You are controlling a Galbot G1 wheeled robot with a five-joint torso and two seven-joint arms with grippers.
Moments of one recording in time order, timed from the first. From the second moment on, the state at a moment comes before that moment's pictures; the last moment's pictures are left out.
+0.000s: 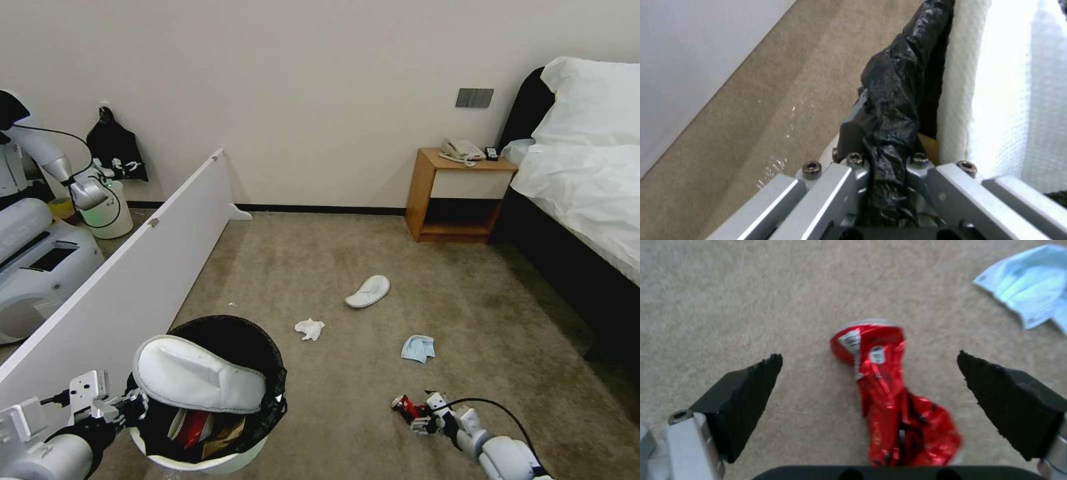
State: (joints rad) left arm 1.73 -1.06 -0.97 -2.49 -1.36 0.70 -0.66; right arm -1.02 1.12 0.24 1.08 0.04 -0.01 -0.38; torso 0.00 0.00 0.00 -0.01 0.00
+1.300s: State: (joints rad) left arm 1.74 -1.07 -0.97 -2.50 -1.36 0.69 -0.66; right arm -0.91 1.20 0.25 0.85 -0.06 0.02 -0.35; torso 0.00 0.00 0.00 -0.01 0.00
